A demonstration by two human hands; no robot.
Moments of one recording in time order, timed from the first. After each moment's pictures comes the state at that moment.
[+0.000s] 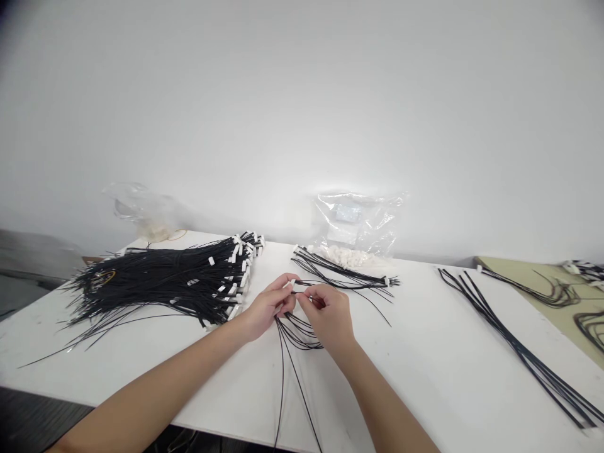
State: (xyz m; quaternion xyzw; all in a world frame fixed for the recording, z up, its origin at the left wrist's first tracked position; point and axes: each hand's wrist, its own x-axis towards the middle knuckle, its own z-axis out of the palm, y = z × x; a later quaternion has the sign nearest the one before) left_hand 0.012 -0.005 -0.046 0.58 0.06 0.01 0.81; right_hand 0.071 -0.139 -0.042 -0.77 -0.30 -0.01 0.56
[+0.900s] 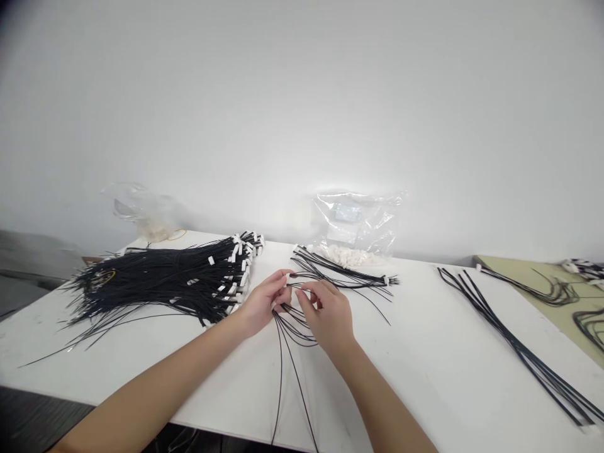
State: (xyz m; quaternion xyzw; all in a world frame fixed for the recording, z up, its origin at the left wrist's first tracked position) left_hand 0.015 0.001 -0.044 0.50 0.08 0.03 0.86; right_hand 0.073 -0.140 -0.046 -0.78 -0.39 -0.15 0.47
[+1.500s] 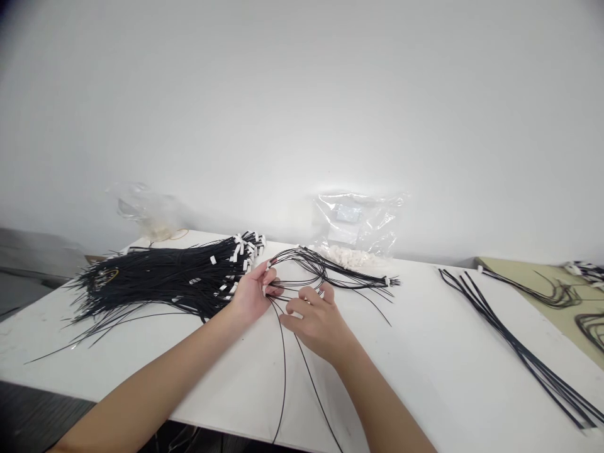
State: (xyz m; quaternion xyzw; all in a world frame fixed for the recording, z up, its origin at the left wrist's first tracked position) left_hand 0.023 0.017 -0.038 0.29 0.16 0.14 0.93; right_hand 0.071 -0.145 -0.048 -0.69 -0.64 -0.28 0.19
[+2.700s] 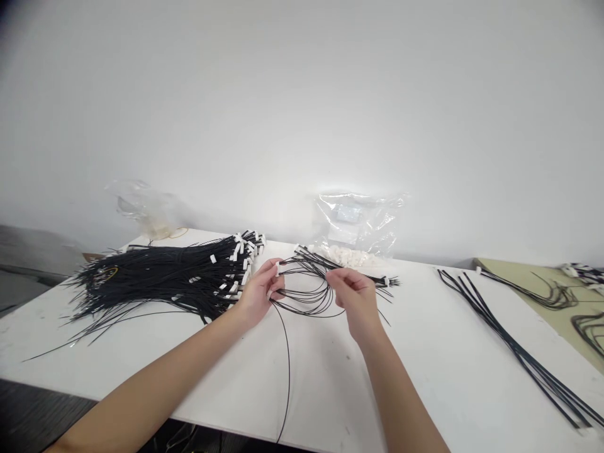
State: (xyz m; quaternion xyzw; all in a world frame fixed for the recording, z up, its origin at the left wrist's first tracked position) left_hand 0.021 0.014 -0.048 0.45 0.10 0.13 0.88; right_hand 0.098 -0.161 -0.021 -0.61 -0.15 0.14 0.77
